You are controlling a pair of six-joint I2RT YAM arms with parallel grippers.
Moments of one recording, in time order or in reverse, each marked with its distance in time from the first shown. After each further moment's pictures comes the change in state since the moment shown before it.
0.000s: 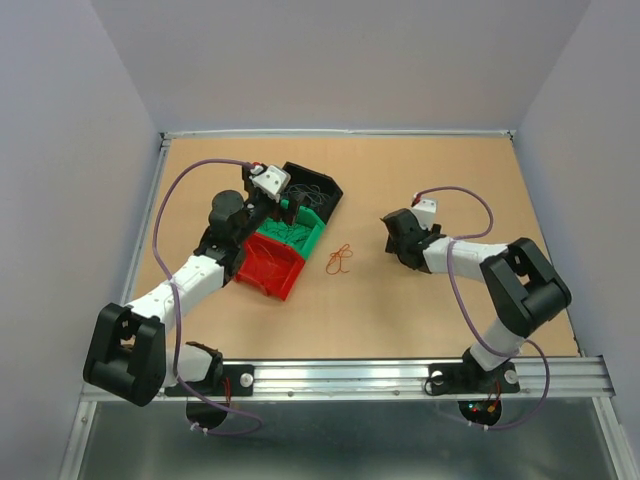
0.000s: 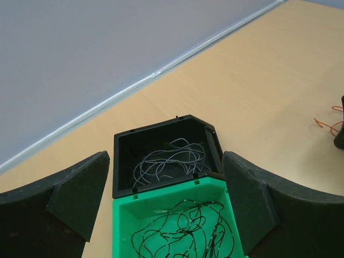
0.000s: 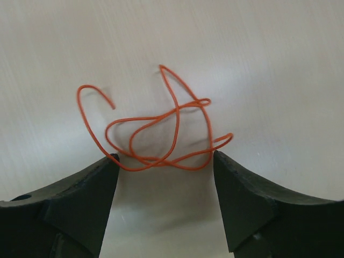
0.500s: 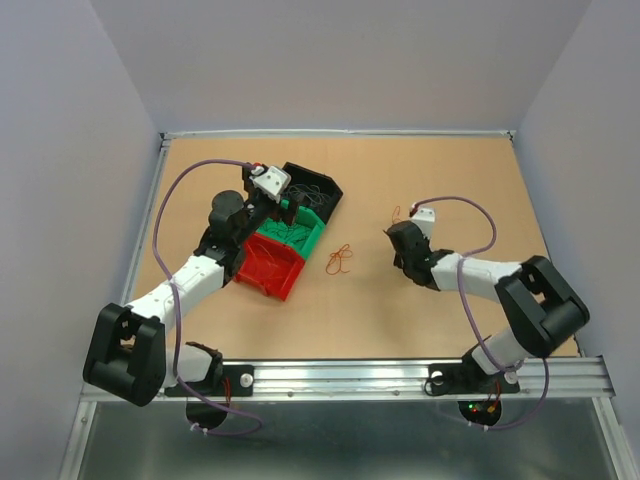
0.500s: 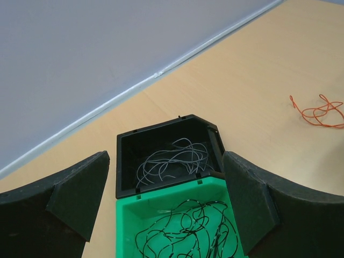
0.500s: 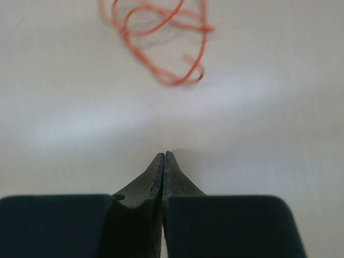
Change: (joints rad) left arm 0.000 0.000 0.000 0.000 -0.003 0.019; right arm 0.029 -0.076 -0.090 0.089 -0.059 -0.053
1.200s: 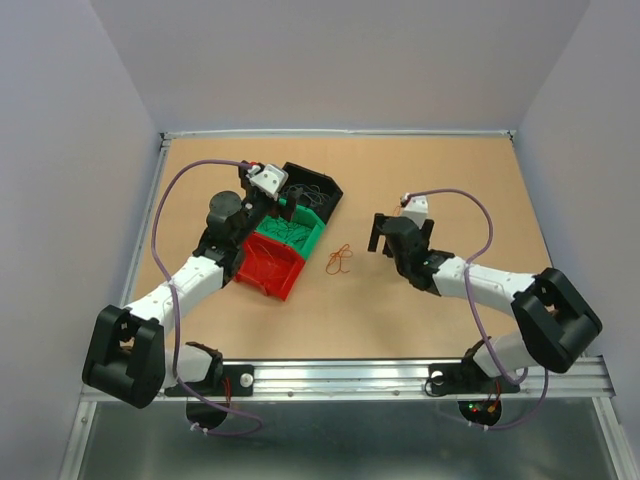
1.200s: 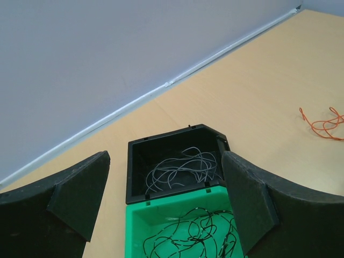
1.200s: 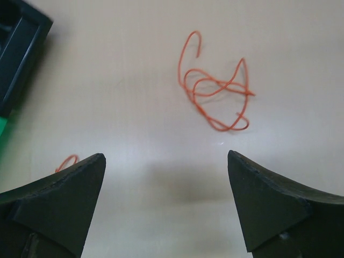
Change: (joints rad) left arm 0.001 -0.010 -0.003 0.041 -0.034 0.000; right arm 0.125 -0.148 -0.017 0.132 0.025 -0.060
